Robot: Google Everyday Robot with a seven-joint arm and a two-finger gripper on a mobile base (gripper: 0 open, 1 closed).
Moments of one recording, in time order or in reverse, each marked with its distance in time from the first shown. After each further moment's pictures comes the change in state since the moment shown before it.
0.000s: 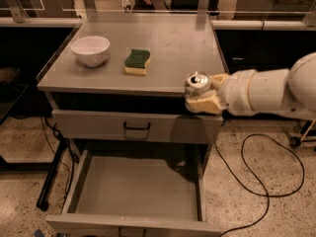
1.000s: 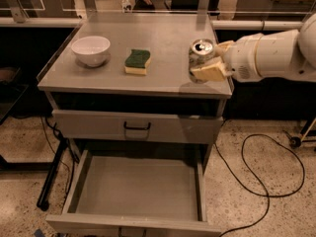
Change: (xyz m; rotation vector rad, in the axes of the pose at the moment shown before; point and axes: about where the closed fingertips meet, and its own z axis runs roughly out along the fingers) arm -0.054 -0.058 -0.017 0.042 -0.040 -0.051
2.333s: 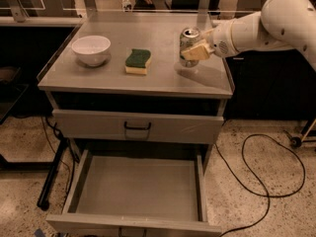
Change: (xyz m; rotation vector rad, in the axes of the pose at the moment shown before) arm 0.008 -0.086 0.093 -0.073 0.014 0.094
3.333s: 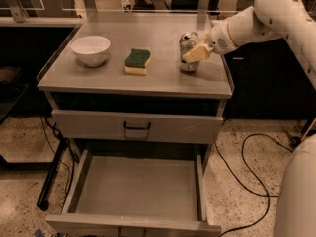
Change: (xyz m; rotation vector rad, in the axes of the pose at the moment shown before) arm 0.020 -0.014 0.024 -0.118 0.115 0.004
